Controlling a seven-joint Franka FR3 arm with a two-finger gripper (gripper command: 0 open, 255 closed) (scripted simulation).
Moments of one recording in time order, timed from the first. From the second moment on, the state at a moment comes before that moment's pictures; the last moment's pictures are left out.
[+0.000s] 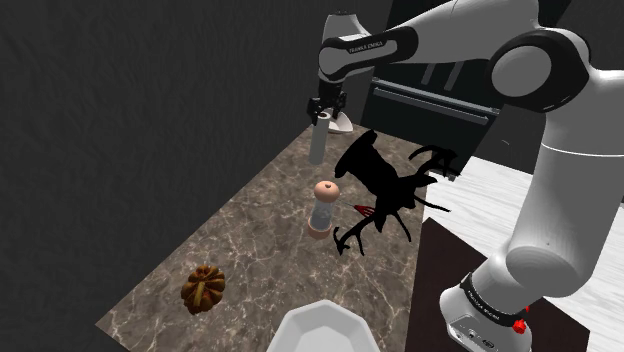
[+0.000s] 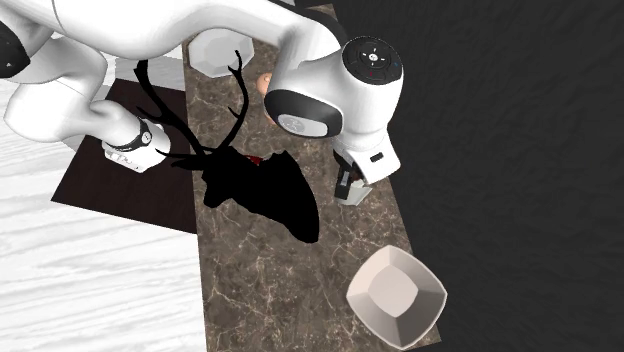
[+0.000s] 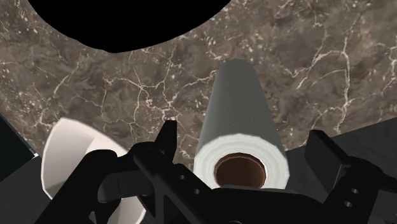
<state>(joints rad) -0.05 0.38 0.02 -1.61 -0.09 2.05 0.10</state>
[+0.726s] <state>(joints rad) -0.05 0.38 0.02 -1.60 -0.09 2.05 0.10</state>
